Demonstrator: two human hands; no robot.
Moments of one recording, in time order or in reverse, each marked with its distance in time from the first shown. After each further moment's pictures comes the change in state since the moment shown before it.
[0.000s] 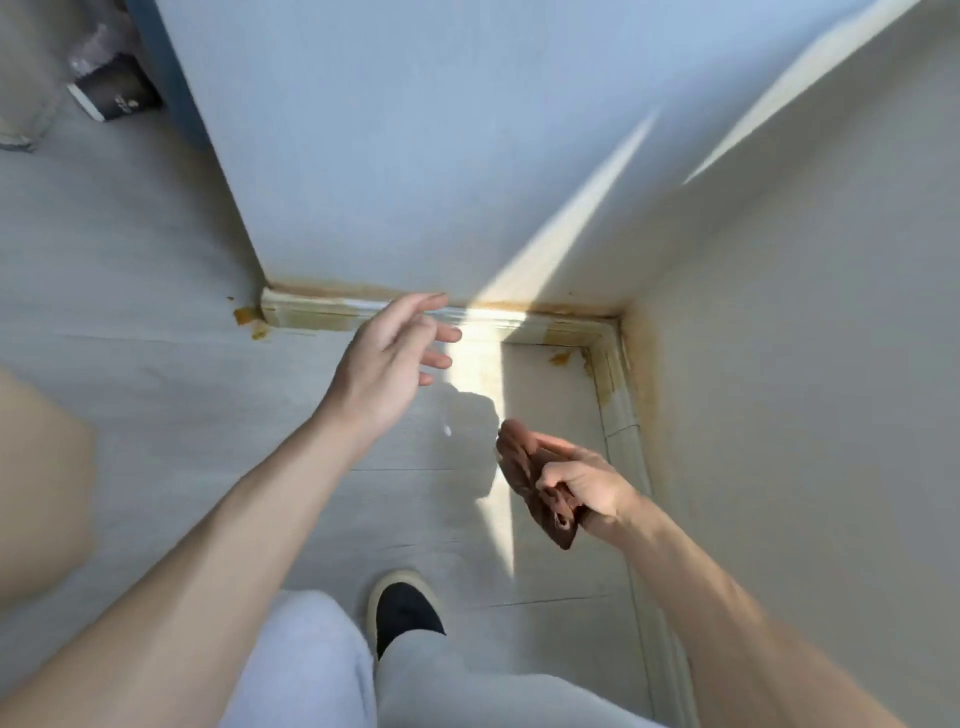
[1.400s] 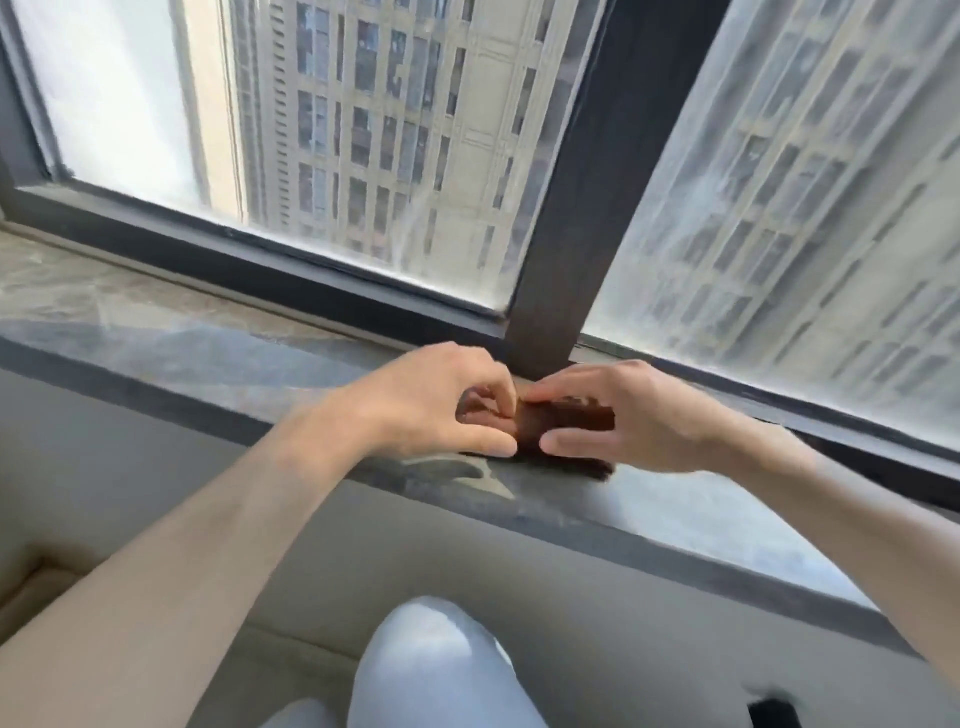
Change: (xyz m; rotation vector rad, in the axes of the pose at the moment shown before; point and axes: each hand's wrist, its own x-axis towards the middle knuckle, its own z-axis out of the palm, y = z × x) left_hand -0.257 0.276 0.410 0.740 -1.491 1.310; right_hand -0.614 -0.002 -0.154 -1.095 1.095 -0.164
